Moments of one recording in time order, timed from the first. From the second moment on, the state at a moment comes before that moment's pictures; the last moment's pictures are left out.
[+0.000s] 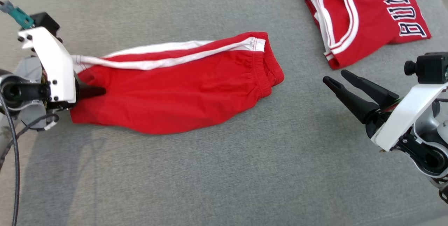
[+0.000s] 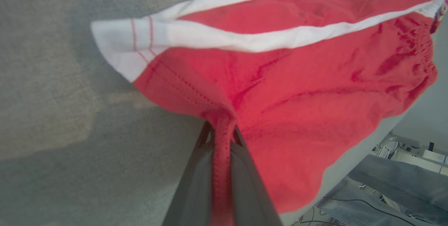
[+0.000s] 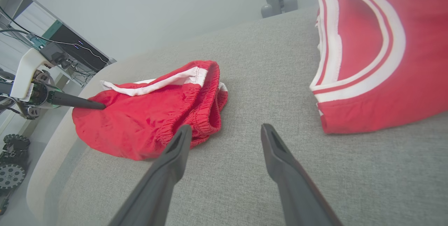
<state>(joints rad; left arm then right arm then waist) -0.99 0.64 -0.81 0.55 -1.40 0.00 1.00 -0.65 -0.68 0.77 0.11 1.27 0.13 0.08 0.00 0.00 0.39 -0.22</state>
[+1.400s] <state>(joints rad) -0.67 0.75 -0.75 0.25 -1.11 0.02 0.27 -0.49 -0.58 0.60 0.28 1.05 0.13 -0.03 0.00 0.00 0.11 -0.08</state>
